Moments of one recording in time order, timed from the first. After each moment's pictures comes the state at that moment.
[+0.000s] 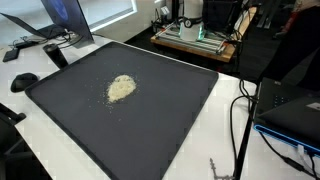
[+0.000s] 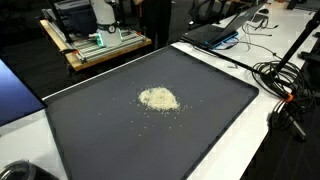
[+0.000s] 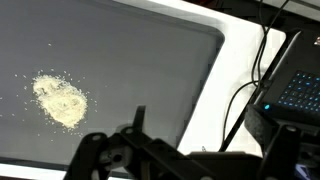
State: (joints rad) arm 0.21 -0.76 0.20 -2.66 0.16 2.10 0.04
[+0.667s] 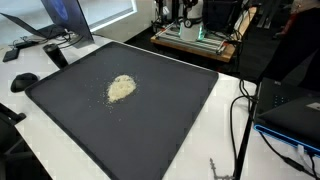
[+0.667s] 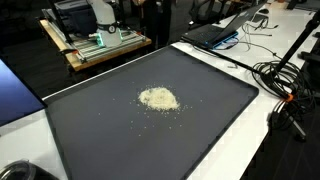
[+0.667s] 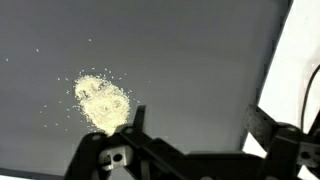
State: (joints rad) arm 0.06 -0.30 0.20 -2.39 -0.05 2.14 0.17
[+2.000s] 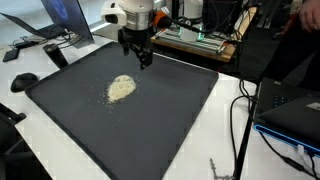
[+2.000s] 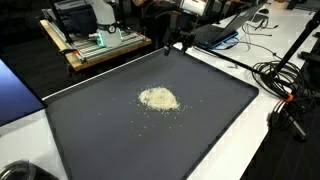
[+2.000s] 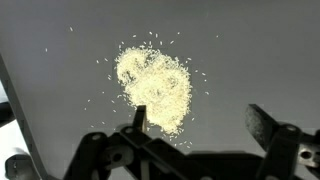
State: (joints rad) arm 0.12 0.32 0.03 -1.97 -0.43 2.16 0.55
